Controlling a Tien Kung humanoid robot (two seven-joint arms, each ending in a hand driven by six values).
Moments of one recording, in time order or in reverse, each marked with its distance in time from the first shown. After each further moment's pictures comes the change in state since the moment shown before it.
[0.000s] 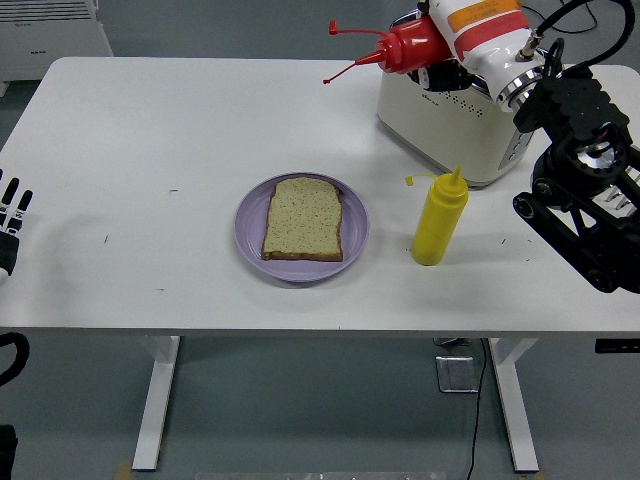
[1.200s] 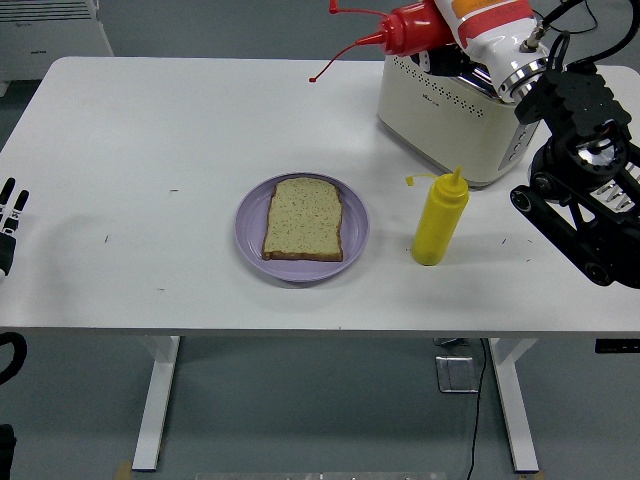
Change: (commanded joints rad) left arm -0.002 0.000 -0.009 0.000 -0.001 0.000 -0.001; right arm -0.042 0.009 0.157 0.023 0.075 -0.143 0.011
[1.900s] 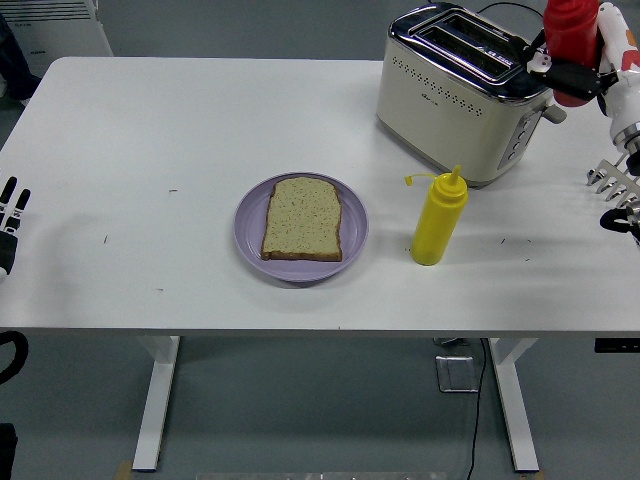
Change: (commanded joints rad) left arm -0.002 0.000 0.007 0.000 -0.003 0.002 0.002; right arm -0.378 -0.030 0.447 0.080 0.884 0.132 0.235
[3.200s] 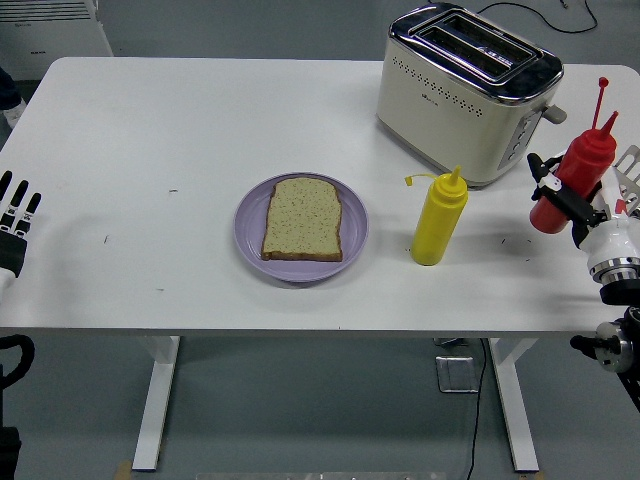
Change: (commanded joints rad) left arm 0.009 0.000 0.020 0.000 0.001 0.000 0.001; right arm -0.259 -0.005 -0.195 -0.076 0.458 -0.131 0.304
